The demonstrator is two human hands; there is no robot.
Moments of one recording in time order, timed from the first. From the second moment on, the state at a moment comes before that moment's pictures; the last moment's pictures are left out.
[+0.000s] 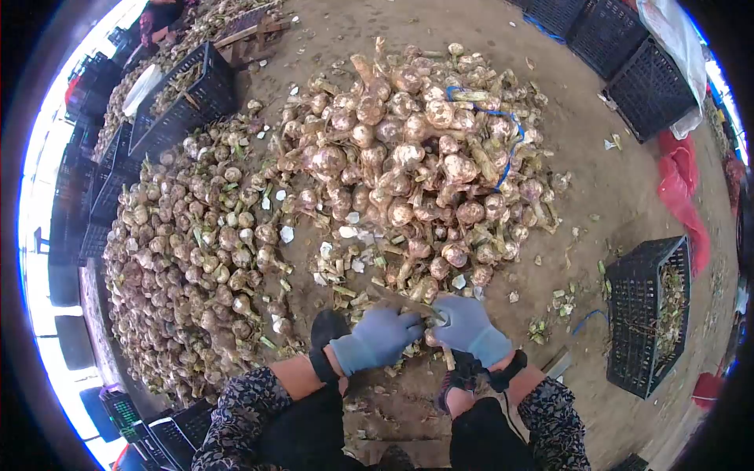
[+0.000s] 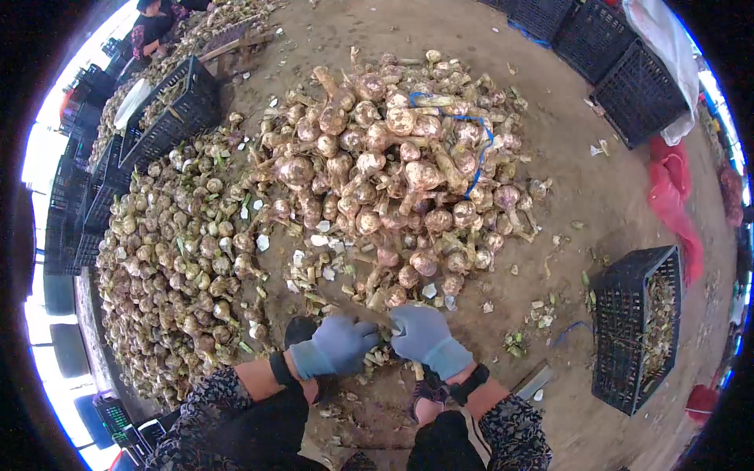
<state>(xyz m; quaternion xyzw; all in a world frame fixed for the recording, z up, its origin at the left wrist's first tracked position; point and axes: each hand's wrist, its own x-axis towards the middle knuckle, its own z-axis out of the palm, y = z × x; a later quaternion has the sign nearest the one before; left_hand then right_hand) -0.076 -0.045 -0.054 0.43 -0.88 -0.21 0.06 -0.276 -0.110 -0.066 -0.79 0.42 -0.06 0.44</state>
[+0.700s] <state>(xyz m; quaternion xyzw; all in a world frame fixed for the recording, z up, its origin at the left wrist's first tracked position) -0.010 -0.013 -0.083 0.56 -0.15 -0.72 0.38 -0.259 -0.099 -0.157 -0.58 0.61 -0.08 0.53</state>
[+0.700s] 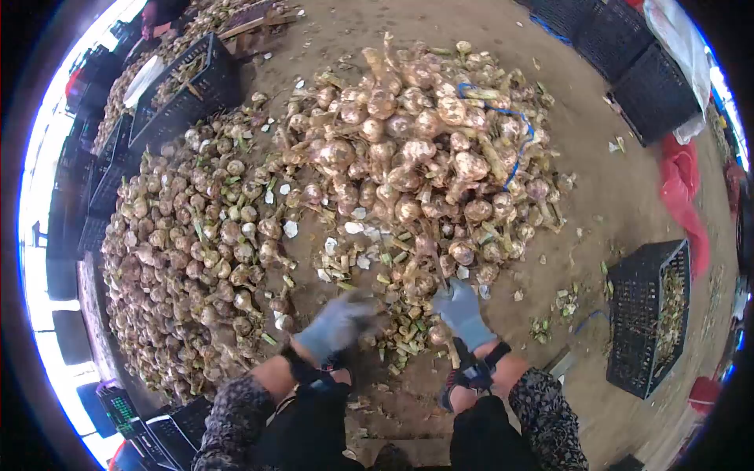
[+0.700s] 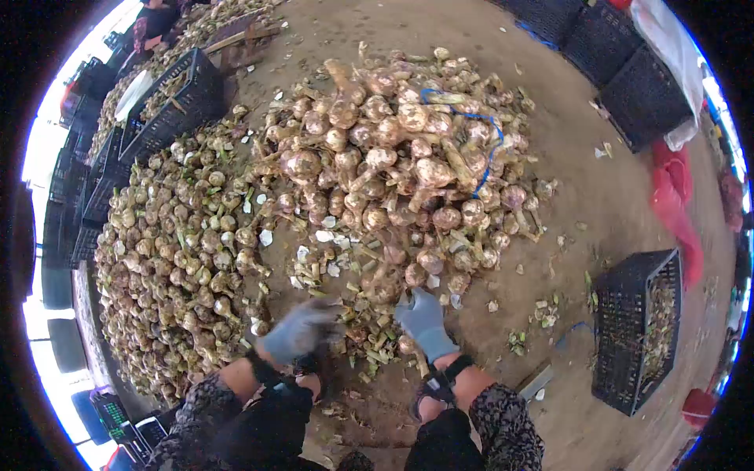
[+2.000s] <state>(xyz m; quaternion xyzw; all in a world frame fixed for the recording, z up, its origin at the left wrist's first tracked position) -0.048 -0.030 -0.004 0.54 -0.52 -0.57 0.34 -0.307 -0.133 -0.125 -0.79 0.55 0.04 0.27</state>
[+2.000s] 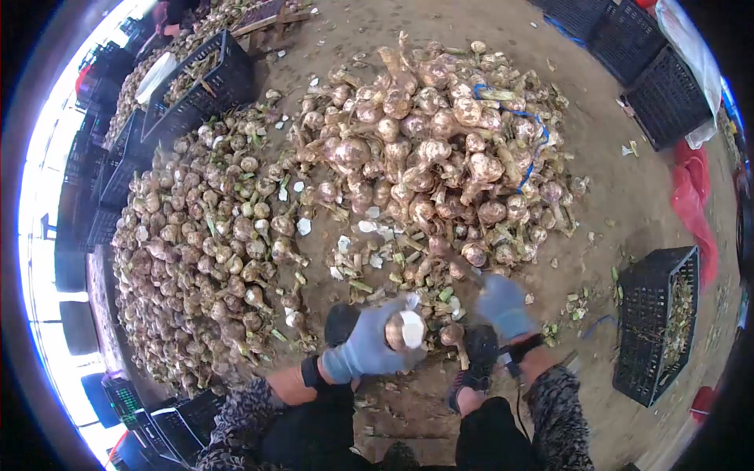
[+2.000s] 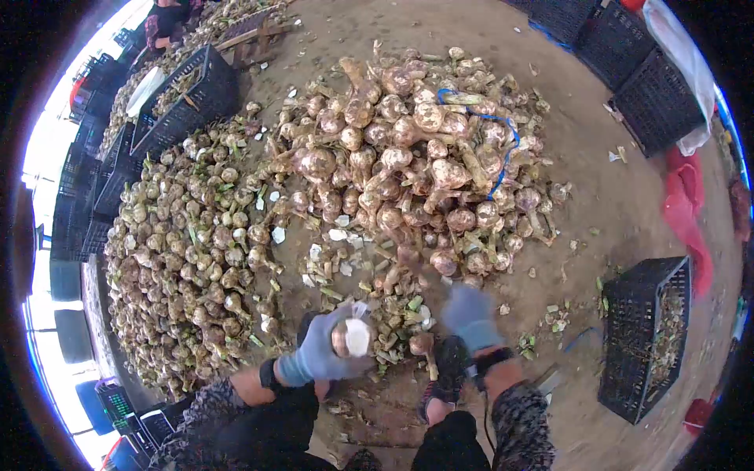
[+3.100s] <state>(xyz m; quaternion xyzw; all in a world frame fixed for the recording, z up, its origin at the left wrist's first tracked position) -0.103 -0.122 -0.211 0.69 -0.36 -0.56 0.29 -0.345 -0.120 -0.118 -0.43 0.65 -0.23 0.58</state>
